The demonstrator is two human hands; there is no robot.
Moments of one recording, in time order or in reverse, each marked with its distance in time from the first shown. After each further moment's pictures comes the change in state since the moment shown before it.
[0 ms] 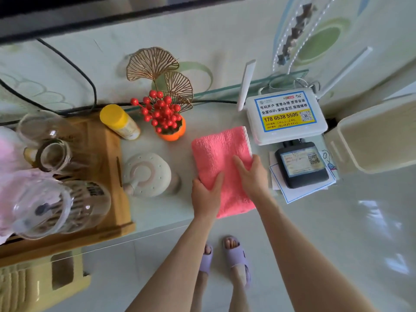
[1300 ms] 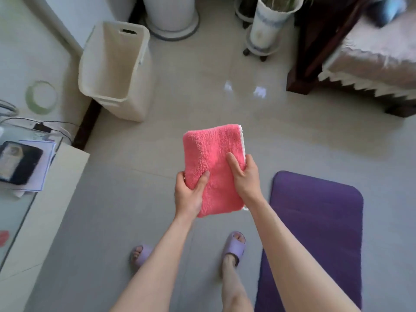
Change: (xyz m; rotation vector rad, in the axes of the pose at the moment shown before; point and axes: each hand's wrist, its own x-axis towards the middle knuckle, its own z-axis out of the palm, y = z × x) left_hand -0.439 -0.163 0.207 0.404 -0.935 0.350; right_hand -0.357 0.385 -0.315 0.824 0.854 0.335
